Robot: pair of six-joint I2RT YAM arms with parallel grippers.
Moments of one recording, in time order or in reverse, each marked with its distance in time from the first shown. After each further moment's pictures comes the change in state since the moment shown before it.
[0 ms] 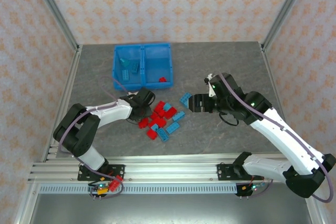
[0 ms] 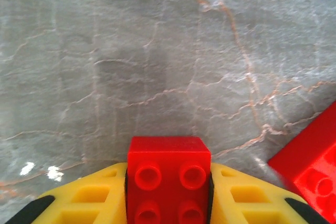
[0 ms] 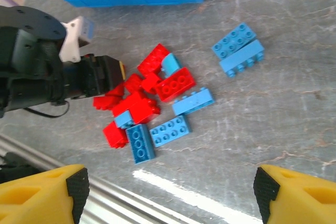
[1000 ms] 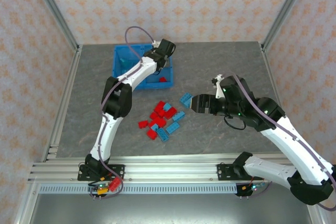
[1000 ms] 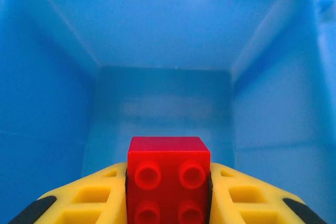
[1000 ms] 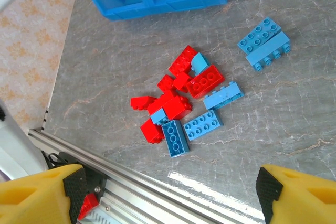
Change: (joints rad) left arm 0.101 0.803 1.313 -0.213 -0.245 0.426; right arm 0.000 -0.102 0.003 -0.006 -0.054 0.120
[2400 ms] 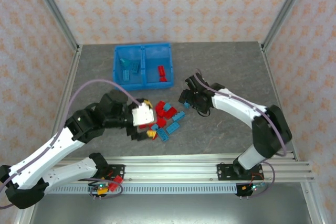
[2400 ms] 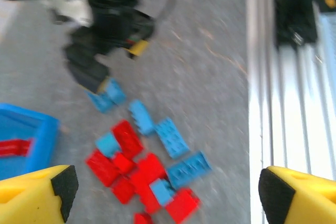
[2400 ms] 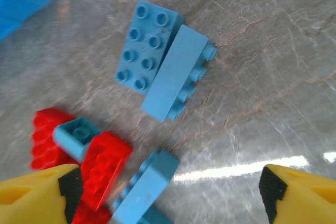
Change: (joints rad) left arm -0.348 -1.537 -1.136 -0.170 0.728 1.062; right arm -0.111 0.634 -0.166 0.389 0.135 0.277
